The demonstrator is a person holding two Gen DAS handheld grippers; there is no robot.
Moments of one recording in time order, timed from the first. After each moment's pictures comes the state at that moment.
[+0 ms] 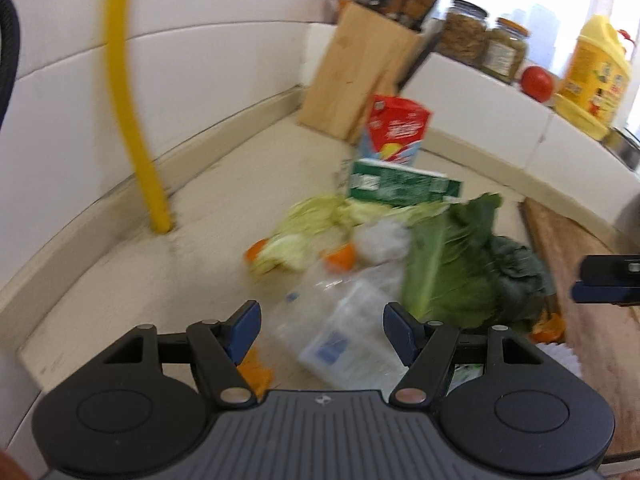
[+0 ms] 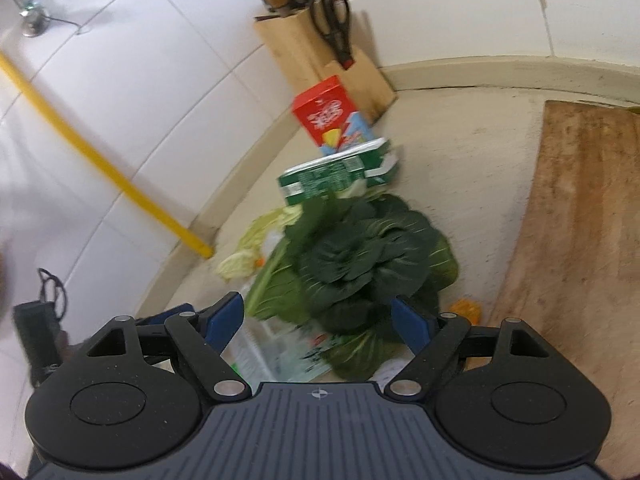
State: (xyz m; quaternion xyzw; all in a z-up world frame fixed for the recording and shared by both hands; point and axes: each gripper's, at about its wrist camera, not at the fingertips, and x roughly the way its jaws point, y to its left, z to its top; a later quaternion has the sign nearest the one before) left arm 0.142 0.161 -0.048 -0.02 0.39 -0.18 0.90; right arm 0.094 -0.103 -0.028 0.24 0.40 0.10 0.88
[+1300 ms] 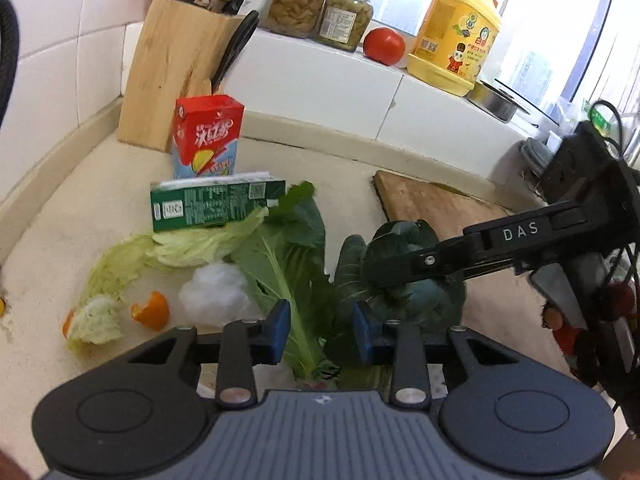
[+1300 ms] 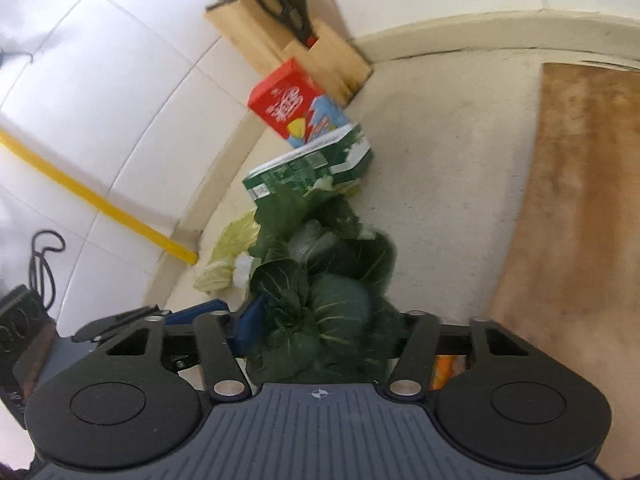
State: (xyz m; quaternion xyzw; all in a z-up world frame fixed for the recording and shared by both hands) left arm 0.154 0.091 -0.031 0.00 0.40 -0.38 0.83; right arm 0.112 -0.135 -0.059 0.29 0.43 0.12 0.84
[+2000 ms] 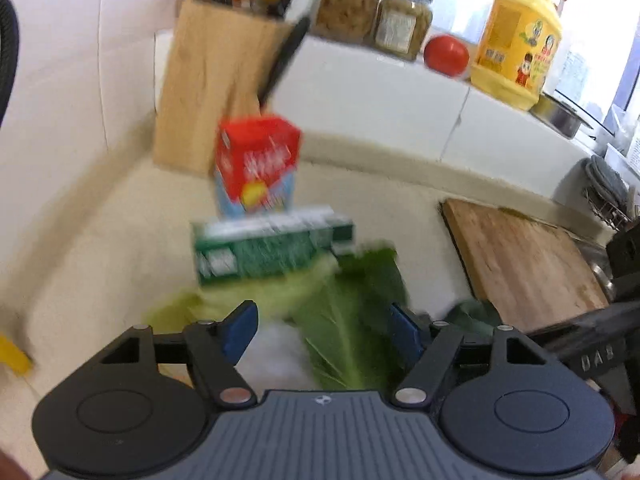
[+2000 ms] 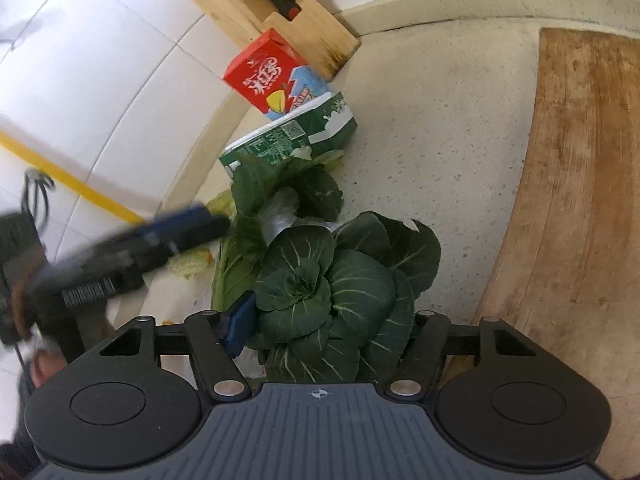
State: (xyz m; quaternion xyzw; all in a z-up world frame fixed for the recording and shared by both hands) left arm 0.216 0.073 -0.030 0.03 0.38 -0.32 0.87; right arm 0.132 -0.131 -0.089 0.28 0.46 0.12 0.83
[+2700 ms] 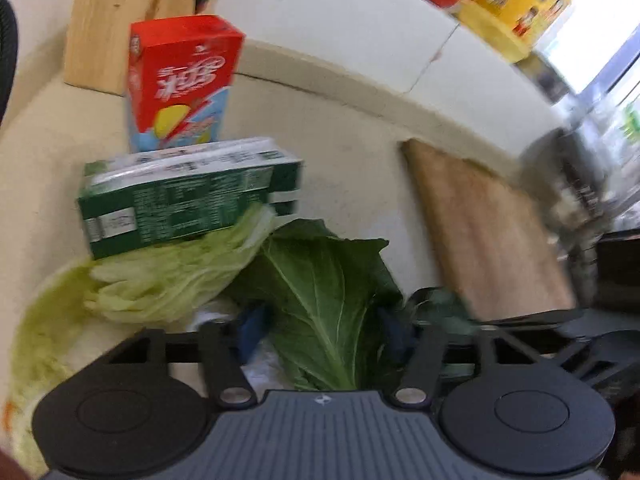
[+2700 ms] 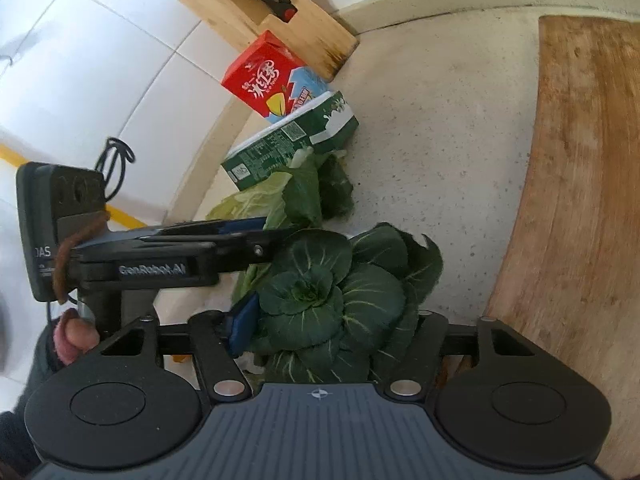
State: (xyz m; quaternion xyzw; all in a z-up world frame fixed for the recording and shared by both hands) left arm 0.263 0.034 -0.067 -0.02 0.51 -0.41 0.76; right arm 0.135 -0.136 -0.092 0.32 0.45 0.13 0.82
